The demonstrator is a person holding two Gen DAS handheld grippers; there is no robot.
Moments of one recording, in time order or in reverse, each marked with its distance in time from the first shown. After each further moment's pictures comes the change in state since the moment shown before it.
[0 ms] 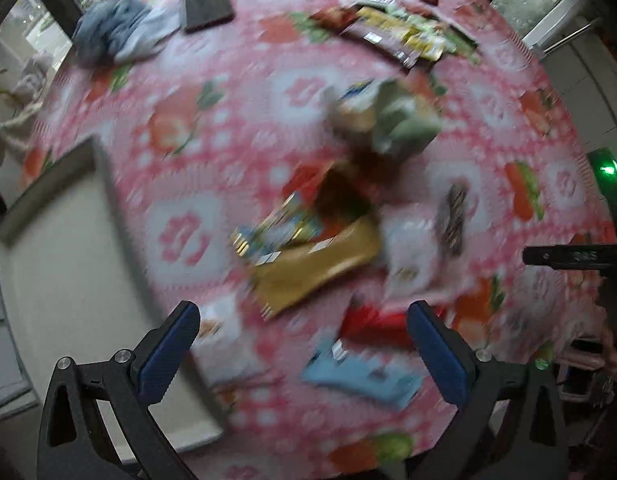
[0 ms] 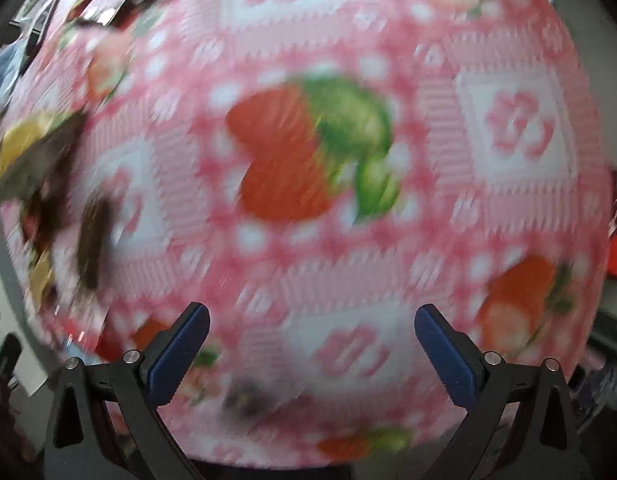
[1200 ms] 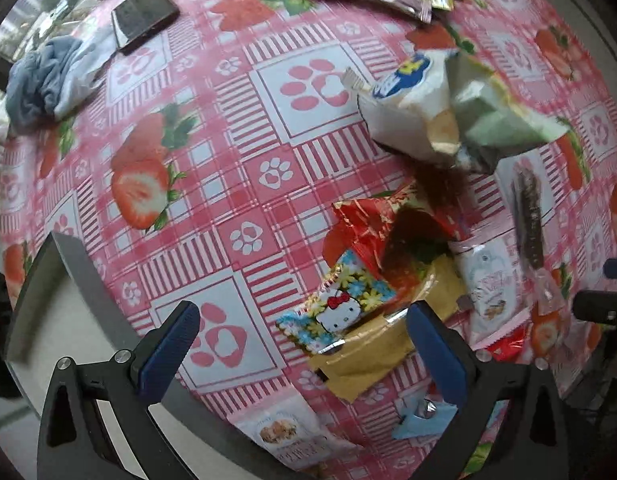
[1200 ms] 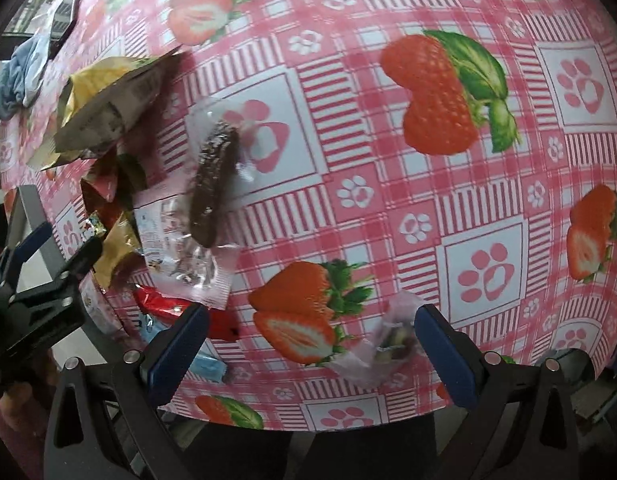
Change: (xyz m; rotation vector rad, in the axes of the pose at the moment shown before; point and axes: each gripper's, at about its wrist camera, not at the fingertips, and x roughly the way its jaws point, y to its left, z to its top) left arm 0.070 0.017 0.100 0.254 0.130 0.088; right arm 0.026 0.133 -0.045 0.026 0.050 0.280
